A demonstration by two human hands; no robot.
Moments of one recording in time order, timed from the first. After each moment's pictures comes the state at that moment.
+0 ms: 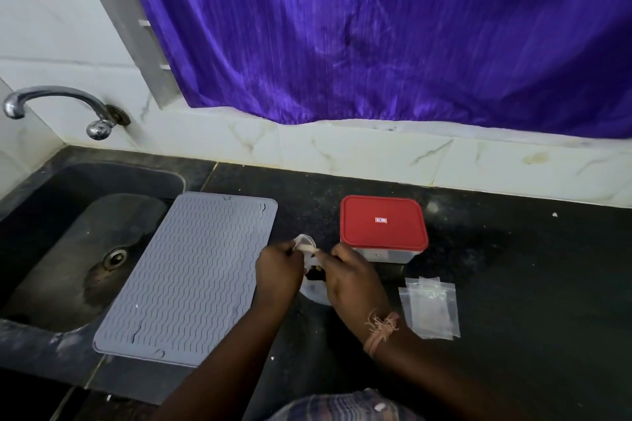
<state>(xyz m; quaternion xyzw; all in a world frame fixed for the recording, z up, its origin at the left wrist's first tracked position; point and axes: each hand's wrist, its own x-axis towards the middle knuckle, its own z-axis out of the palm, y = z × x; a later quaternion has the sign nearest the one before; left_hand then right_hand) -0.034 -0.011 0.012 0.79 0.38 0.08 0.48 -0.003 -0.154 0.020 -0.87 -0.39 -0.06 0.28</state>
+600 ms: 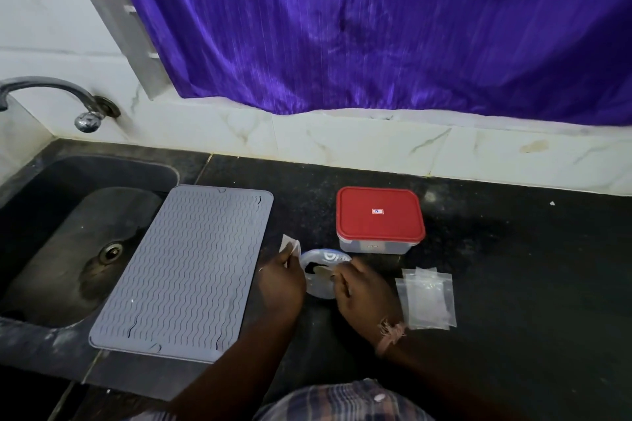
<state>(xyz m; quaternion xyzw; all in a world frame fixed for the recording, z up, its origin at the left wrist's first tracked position) -0.038 -0.027 -0.033 0.79 0.46 0.07 0.41 -0.001 -0.190 -0.039 -0.91 -0.32 -0.01 0.25</state>
